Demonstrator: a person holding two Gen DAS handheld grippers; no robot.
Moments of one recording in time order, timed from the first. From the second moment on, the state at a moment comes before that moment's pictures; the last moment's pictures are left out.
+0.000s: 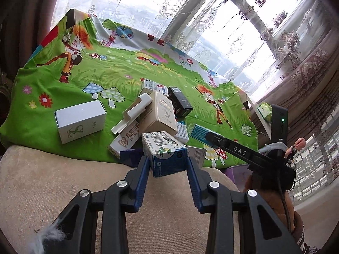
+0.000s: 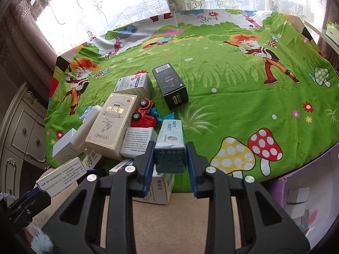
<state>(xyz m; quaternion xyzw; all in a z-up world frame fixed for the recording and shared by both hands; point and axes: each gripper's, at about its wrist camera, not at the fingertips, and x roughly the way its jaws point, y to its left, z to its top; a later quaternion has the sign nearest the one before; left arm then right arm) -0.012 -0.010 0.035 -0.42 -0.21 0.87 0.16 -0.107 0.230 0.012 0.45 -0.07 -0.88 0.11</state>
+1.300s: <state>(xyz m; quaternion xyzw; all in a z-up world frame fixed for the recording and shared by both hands) -0.016 0.154 0.033 -0.49 -0.16 0.73 0.45 0.026 0.406 0.013 0.44 -0.10 -0.89 -0.07</state>
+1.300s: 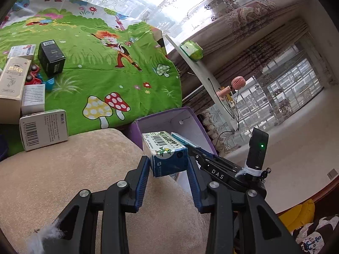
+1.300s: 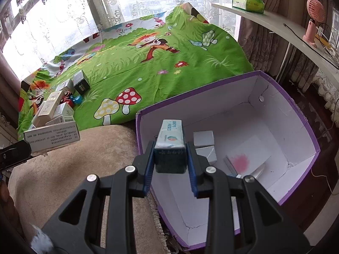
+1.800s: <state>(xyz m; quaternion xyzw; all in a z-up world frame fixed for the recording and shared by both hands) -0.015 0.204 0.033 -0.51 -0.12 0.70 0.49 0.033 0.437 0.014 0.44 -0.10 -0.88 -0.13</state>
